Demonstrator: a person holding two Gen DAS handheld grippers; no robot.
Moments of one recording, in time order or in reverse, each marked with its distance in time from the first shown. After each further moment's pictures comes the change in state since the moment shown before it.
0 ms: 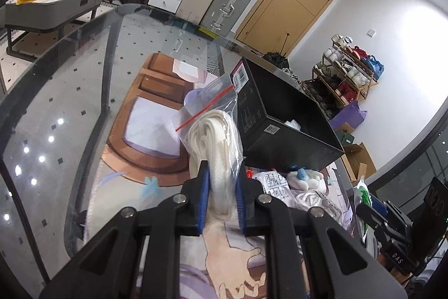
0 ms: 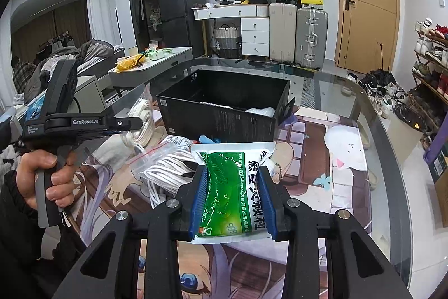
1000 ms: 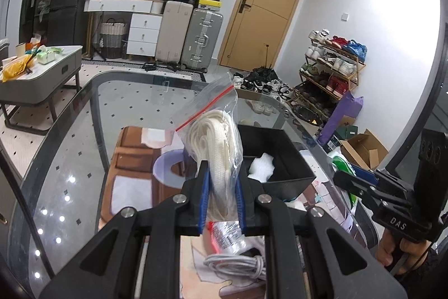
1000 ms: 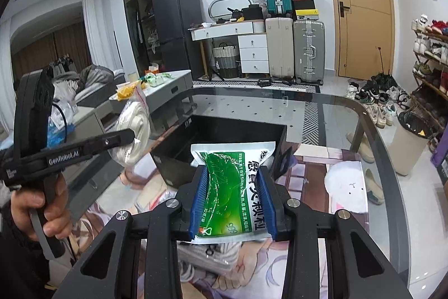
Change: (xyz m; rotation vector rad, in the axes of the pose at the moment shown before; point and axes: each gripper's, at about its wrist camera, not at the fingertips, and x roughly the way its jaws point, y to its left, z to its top) left arm -0.020 -0.076 0.039 0.263 -0.130 0.034; right arm 0.007 -0.021 0.057 0.072 -0.096 0.037
